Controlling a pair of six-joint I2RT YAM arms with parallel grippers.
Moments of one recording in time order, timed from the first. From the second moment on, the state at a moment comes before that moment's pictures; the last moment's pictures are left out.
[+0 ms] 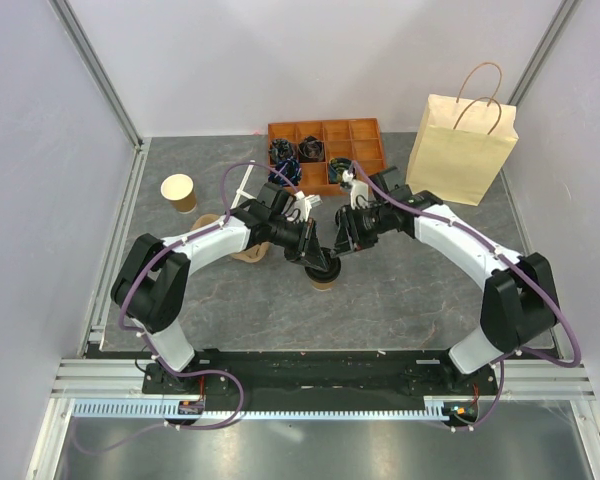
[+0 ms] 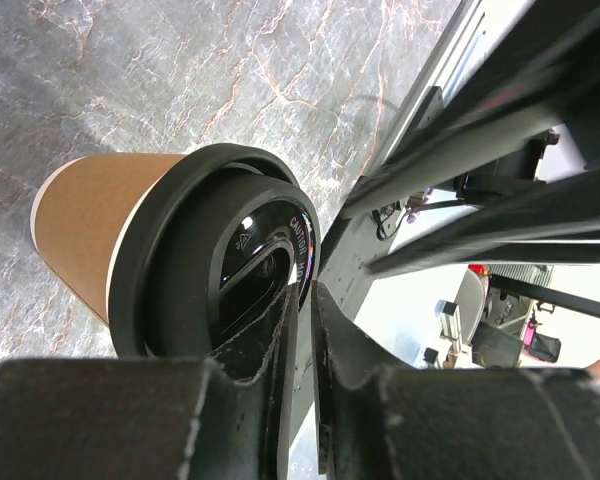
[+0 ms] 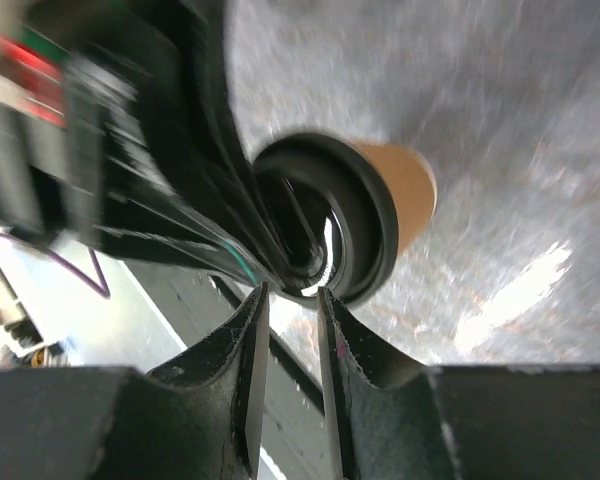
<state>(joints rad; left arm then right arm) -0.58 1.73 1.11 -0.28 0.82 -0.47 0.47 1.56 1.18 -0.61 -0.62 0.25</state>
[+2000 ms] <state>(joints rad) -0.68 1.62 1.48 -0.75 0.23 0.01 0.47 1.60 1.08 -0.44 -0.71 0.38</state>
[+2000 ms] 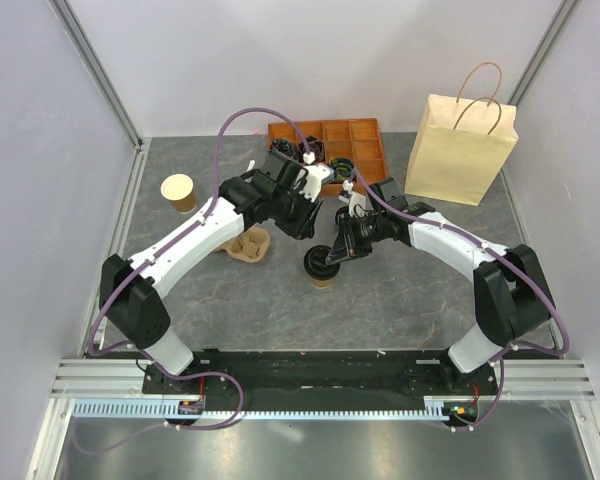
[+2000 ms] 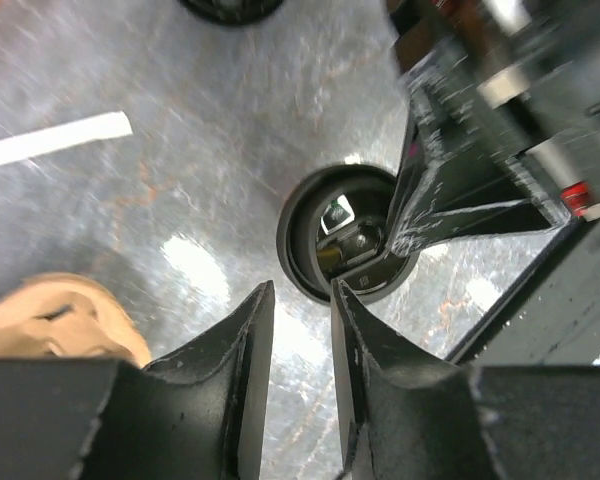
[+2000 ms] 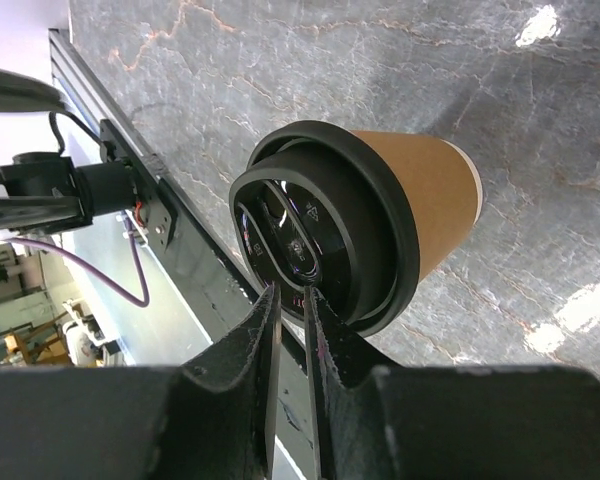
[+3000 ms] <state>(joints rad) -0.69 1.68 1.37 -0.68 0.27 0.02 0.47 1.61 1.07 -0.40 -0.73 0.40</state>
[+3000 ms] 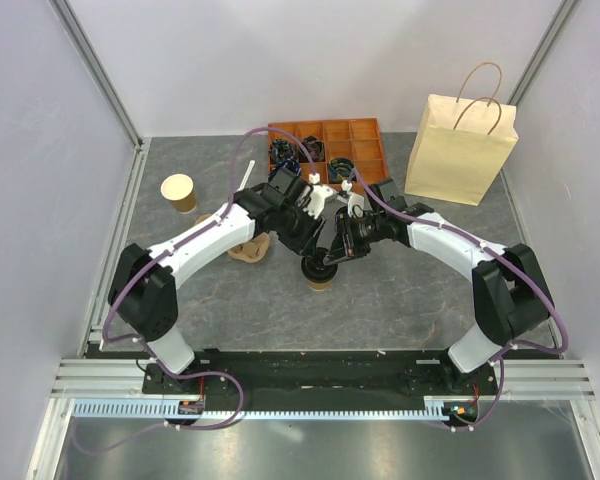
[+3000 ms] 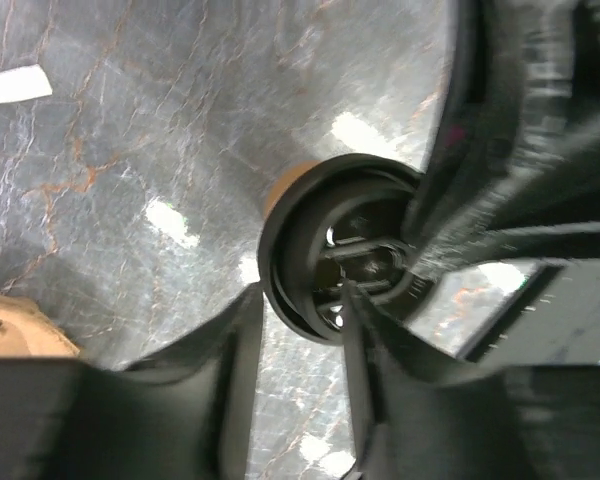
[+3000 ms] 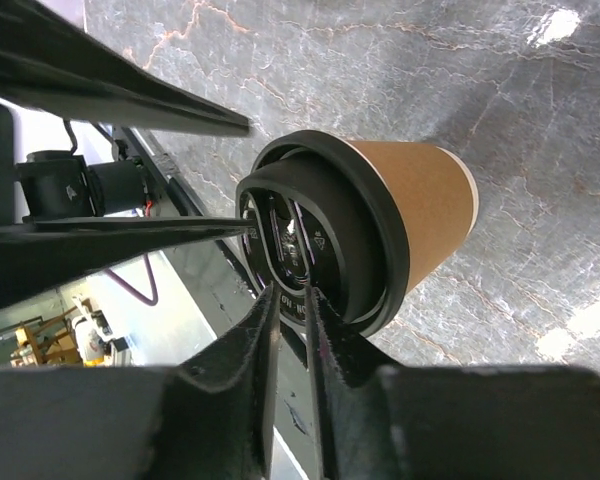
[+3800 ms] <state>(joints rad) -0.61 1.35 1.06 -0.54 0.51 -0.02 0.47 1.45 1.02 -0.44 -0.67 0.36</state>
